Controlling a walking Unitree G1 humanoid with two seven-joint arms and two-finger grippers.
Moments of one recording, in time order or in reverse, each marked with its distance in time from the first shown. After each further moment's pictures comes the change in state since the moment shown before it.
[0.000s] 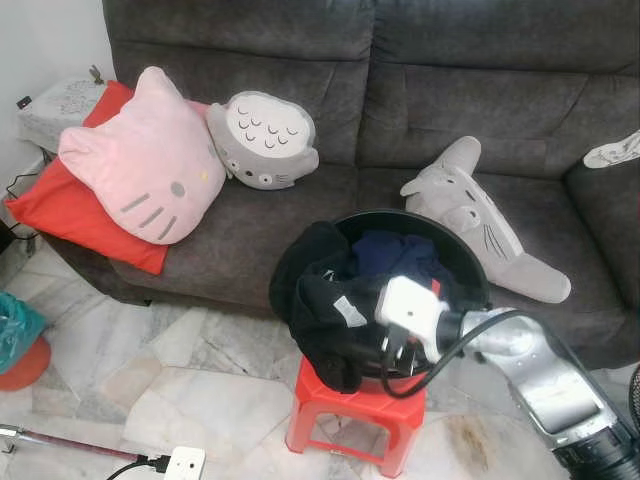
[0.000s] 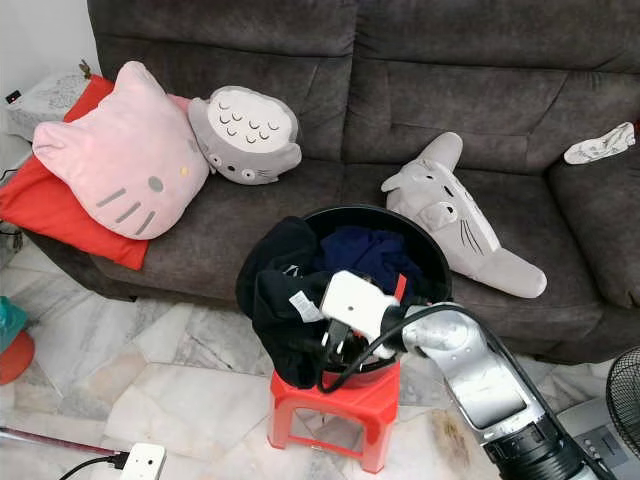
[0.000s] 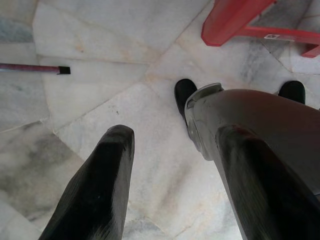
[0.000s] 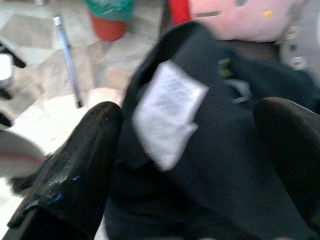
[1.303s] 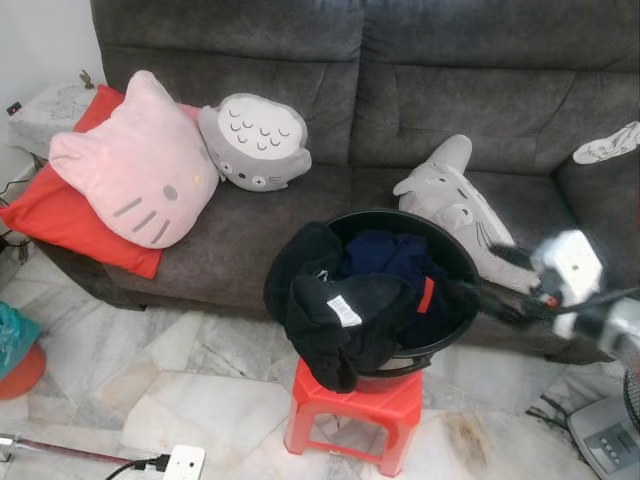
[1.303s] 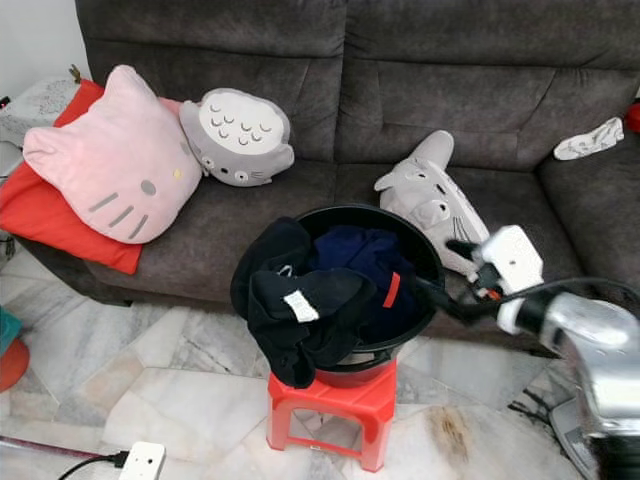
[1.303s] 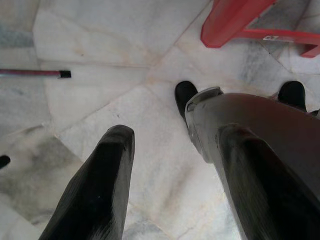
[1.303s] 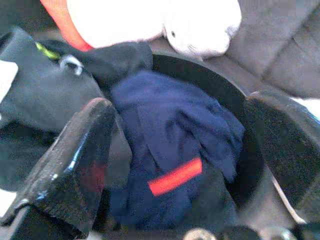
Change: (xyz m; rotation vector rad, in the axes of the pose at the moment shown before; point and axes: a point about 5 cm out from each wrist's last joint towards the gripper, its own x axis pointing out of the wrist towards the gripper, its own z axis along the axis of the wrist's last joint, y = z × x) left arm 0.000 0.000 0.000 0.001 0.006 -0.007; right arm -0.096 -0.057 -0.047 0.265 -0.120 -0.333
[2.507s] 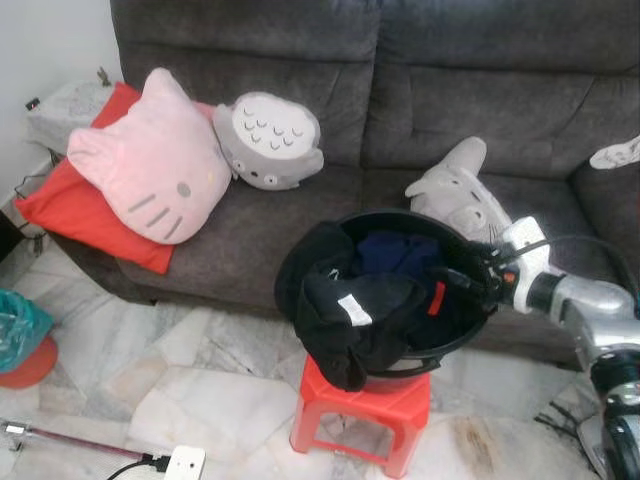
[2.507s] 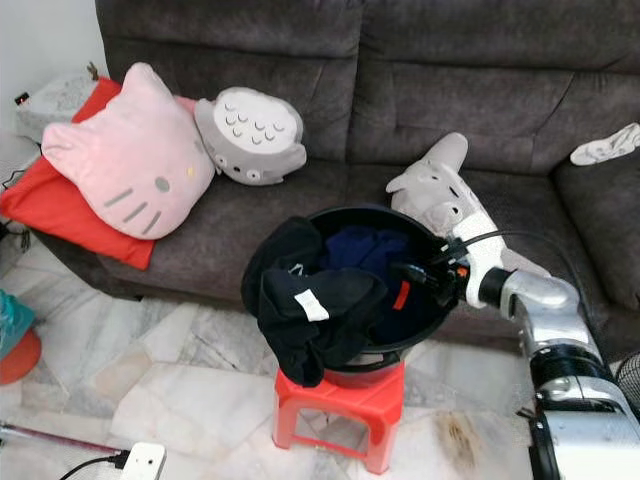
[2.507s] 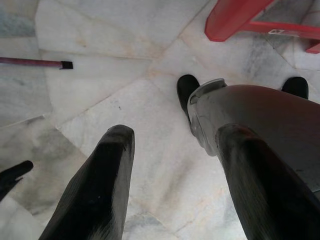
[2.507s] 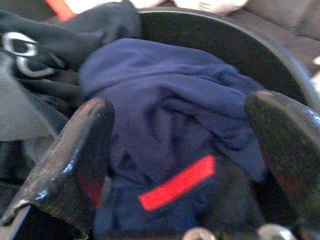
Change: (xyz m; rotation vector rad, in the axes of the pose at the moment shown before) left arm 0.001 0.000 0.001 -0.003 0.010 -0.002; right arm 0.052 -0.029 -0.036 0.180 0.115 0.048
